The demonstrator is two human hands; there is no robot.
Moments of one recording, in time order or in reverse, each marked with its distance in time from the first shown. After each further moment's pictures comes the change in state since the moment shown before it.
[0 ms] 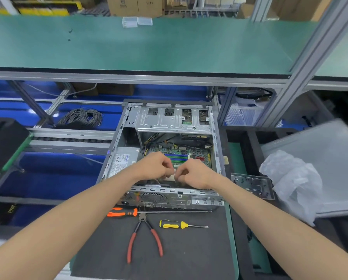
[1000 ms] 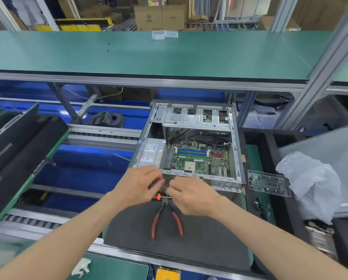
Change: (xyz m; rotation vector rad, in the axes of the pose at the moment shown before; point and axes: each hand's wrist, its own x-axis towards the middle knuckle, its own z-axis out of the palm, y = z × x) left_hand -0.152 -0.054 0.026 0.535 0.713 0.519; right_hand -0.067 -0.053 0.086 -0.624 0.404 -0.906
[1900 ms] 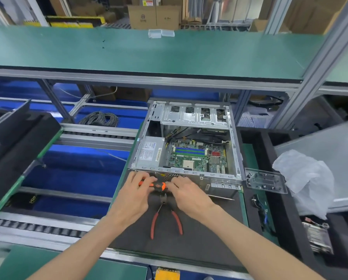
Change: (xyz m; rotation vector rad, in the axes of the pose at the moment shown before) left_hand -0.057 0.006 0.027 0.035 0.077 -0.181; right_hand 0.008 -0.025 0.031 0.044 -0.179 0.323
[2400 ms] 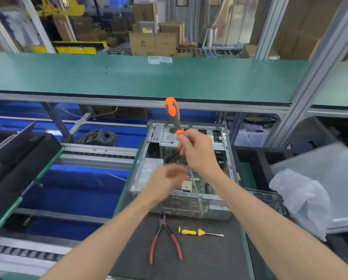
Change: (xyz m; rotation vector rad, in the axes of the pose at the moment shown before) left_hand 0.128 0.061 -0.028 -0.977 -0.258 -0.461; right_hand 0.076 0.041 -0.136 0.807 0.631 0.468
